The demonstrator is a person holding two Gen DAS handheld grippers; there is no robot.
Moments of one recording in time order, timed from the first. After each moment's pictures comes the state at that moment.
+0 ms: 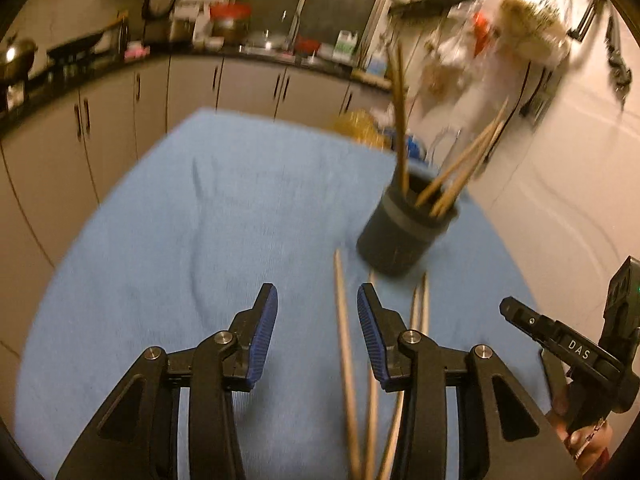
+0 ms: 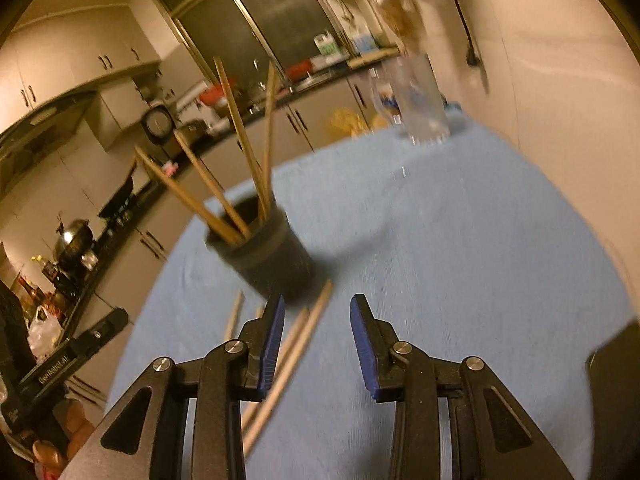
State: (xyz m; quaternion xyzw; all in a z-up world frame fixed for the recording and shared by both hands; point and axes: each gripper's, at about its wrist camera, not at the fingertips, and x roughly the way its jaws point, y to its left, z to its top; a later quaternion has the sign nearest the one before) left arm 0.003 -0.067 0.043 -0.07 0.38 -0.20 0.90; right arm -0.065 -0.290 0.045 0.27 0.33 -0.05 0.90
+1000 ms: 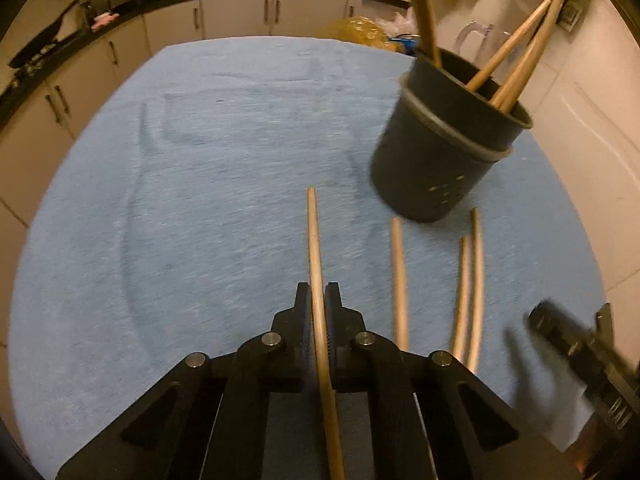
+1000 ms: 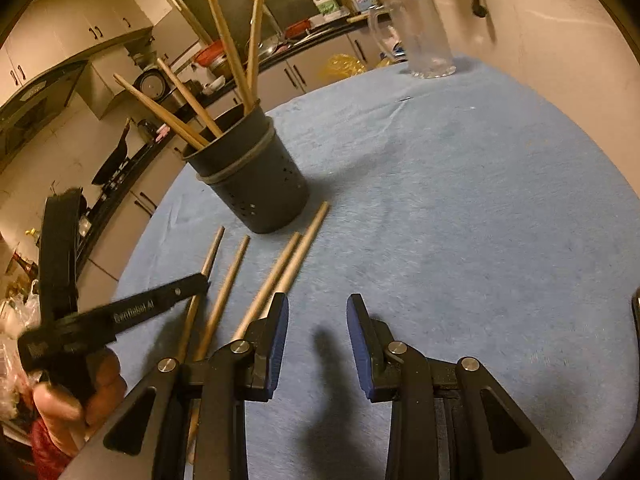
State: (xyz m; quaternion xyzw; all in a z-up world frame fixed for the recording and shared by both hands) left arm 0.060 -0.136 -0.009 0.04 0.50 -0.17 0.85; right arm -0.046 -0.270 0.013 0.26 0.39 -0.03 0.88
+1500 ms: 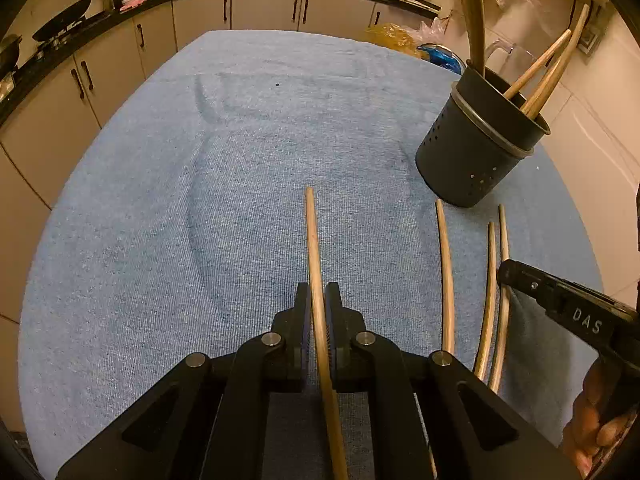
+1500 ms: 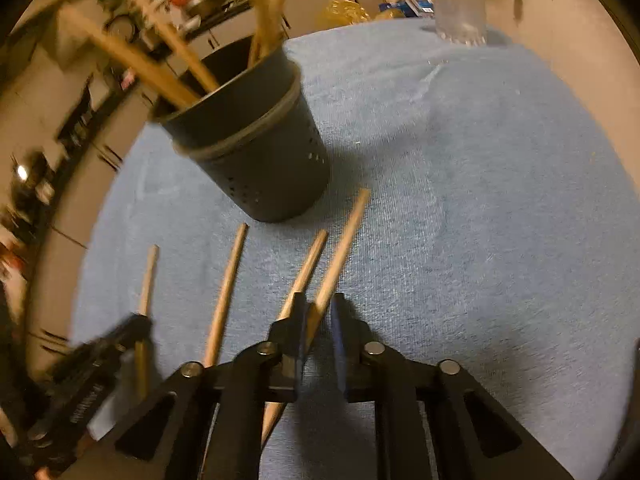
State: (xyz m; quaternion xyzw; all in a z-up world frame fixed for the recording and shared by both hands) left arm 0.045 -0.090 -0.007 0.01 0.50 -0.15 0.85; right arm 0.027 -0.231 0.007 0.19 0.51 -0.06 0.84
